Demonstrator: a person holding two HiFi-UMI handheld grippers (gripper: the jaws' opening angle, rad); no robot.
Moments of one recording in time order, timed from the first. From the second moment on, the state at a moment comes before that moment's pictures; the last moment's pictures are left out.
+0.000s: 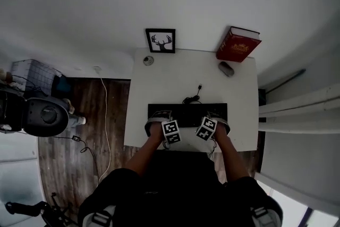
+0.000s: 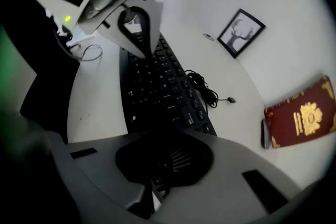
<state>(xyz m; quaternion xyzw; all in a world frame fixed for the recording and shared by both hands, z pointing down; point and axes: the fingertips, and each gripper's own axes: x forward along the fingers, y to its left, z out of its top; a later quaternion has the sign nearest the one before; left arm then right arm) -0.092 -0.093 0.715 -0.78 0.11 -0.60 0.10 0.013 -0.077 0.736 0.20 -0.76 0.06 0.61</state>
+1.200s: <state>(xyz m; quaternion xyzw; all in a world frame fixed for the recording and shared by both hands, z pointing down) 0.057 0.033 0.536 -0.89 0.40 -0.19 -0.09 0.099 0.043 0.494 0.56 -0.81 -0.04 0.16</state>
